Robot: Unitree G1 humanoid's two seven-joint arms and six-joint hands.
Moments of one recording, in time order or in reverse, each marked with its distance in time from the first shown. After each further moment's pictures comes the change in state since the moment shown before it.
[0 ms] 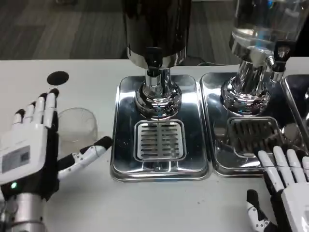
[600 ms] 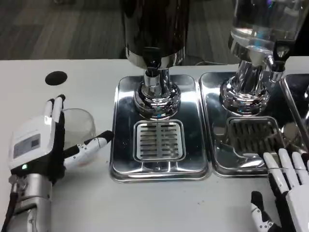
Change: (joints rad) left arm -0.188 0.013 -0.045 0.207 -0.041 0.087 -0.103; right arm 0.011 0.001 -0.013 0.005 0.020 -0.001 0.000
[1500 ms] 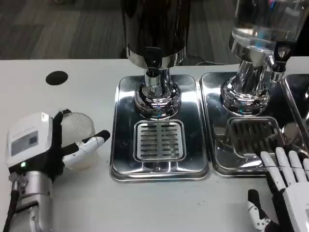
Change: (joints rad) left arm -0.004 0.004 -0.032 -0.034 0.008 0.080 0.018; right arm -0.045 0.001 0.012 0.052 0.022 -0.014 0.000
